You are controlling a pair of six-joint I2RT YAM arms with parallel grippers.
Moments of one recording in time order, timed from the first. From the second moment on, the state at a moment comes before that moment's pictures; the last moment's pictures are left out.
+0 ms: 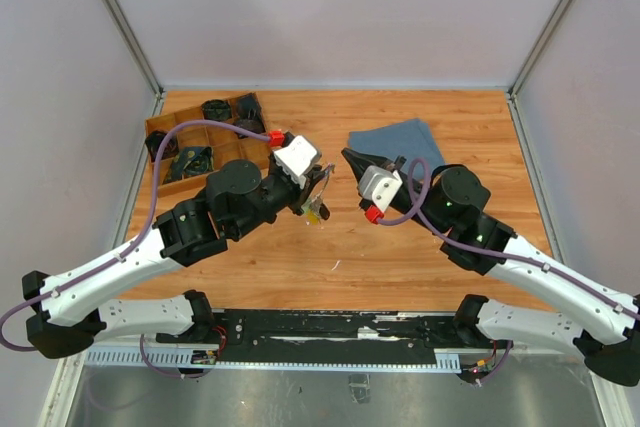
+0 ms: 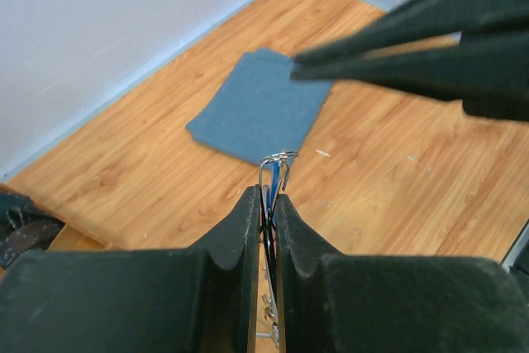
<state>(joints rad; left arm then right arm) -1.09 1.00 1.17 -0.28 -0.32 0.08 0.98 0.94 0.95 0.15 -0.05 -0.80</state>
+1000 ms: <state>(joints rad) -1.09 1.00 1.16 -0.34 -0.34 0.08 0.97 0.92 0.96 -0.01 -0.23 -0.74</state>
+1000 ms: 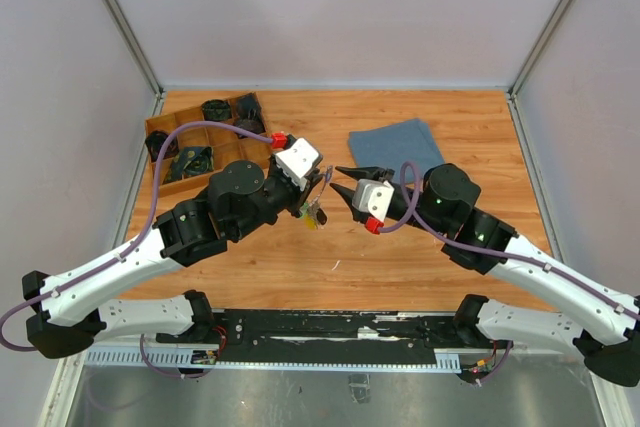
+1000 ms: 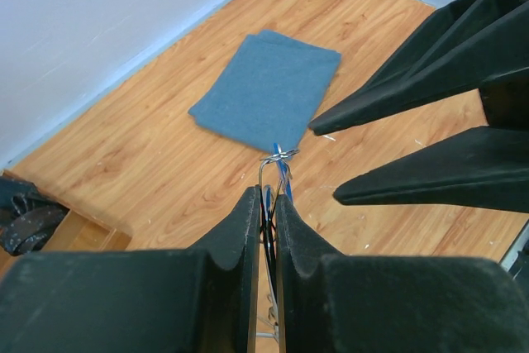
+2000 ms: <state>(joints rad) -1.09 1.00 1.16 -0.34 -0.30 0.08 0.97 0.98 0.99 -0.02 -0.17 -0.78</state>
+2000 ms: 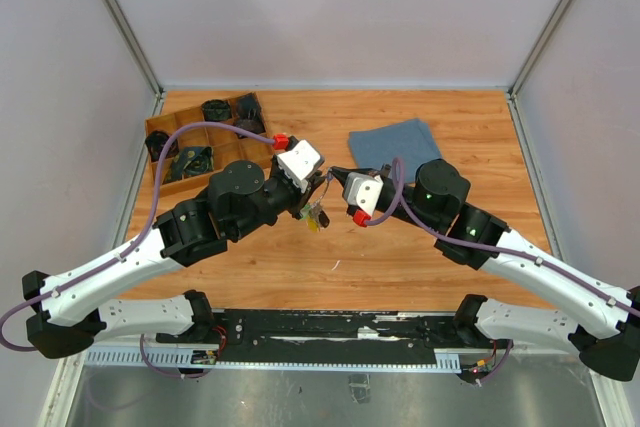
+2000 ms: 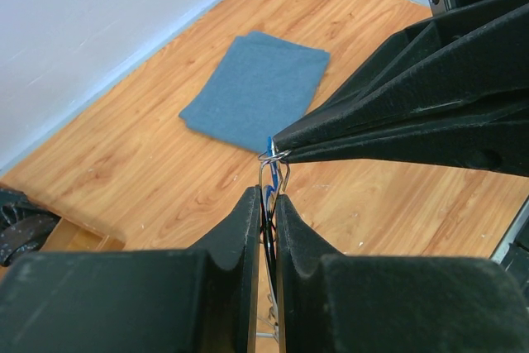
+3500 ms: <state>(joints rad) -1.09 1.01 1.16 -0.34 -0.35 0.08 0.97 0.96 1.02 -0.10 -0.23 -0.74</state>
